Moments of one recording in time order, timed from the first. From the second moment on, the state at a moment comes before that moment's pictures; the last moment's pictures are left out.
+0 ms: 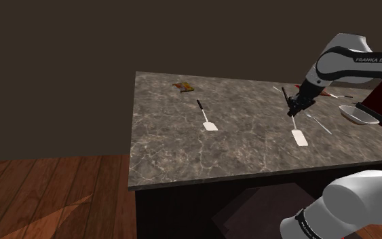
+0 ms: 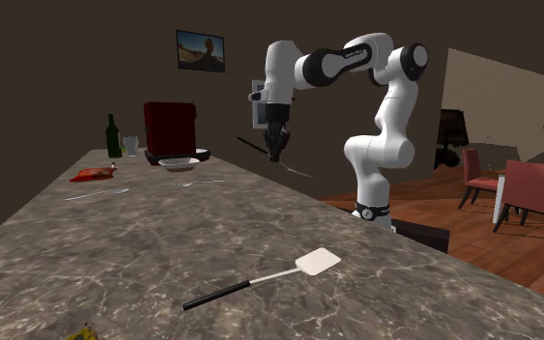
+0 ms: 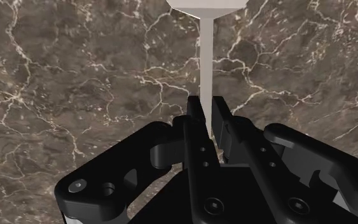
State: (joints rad) arm -0.33 -0.60 -0.25 -2.49 -0.15 1.98 -0.05
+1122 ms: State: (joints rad) arm -0.16 -0.21 -0.01 -2.18 -0.02 2.03 0.28
